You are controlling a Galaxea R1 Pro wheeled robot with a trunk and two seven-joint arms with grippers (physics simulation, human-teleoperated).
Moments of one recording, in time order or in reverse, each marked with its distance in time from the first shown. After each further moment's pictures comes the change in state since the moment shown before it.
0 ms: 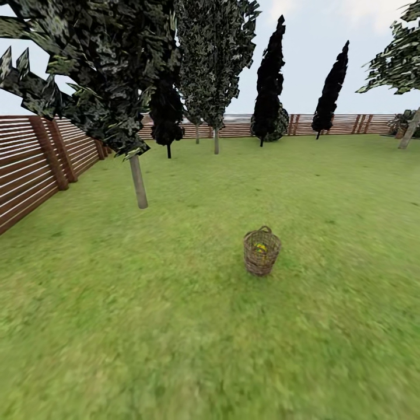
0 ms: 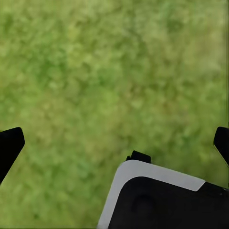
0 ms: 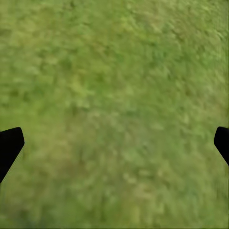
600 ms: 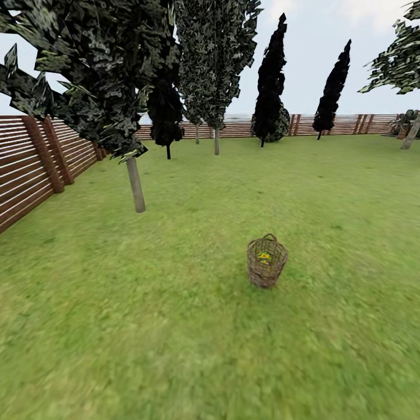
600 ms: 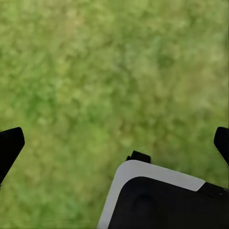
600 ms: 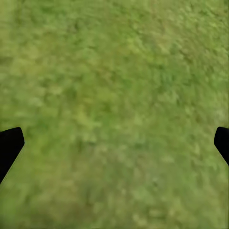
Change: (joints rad) left arm 0.000 0.000 0.000 0.000 0.000 0.000 0.000; right arm 0.000 0.000 0.000 0.000 0.000 -0.001 -0.001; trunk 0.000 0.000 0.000
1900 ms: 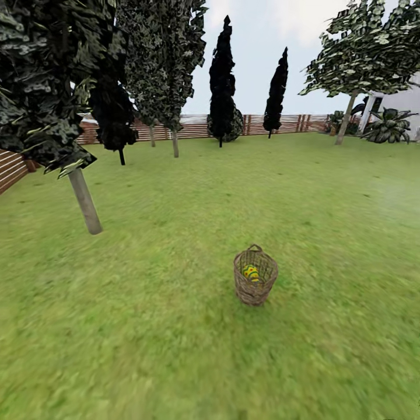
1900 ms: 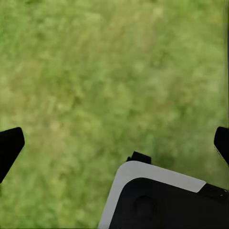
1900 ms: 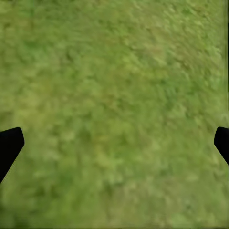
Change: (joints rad) left arm 0.000 0.001 0.002 0.000 0.001 0.000 0.000; right arm 0.000 -0.014 0.000 -0.001 0.000 0.002 0.001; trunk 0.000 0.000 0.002
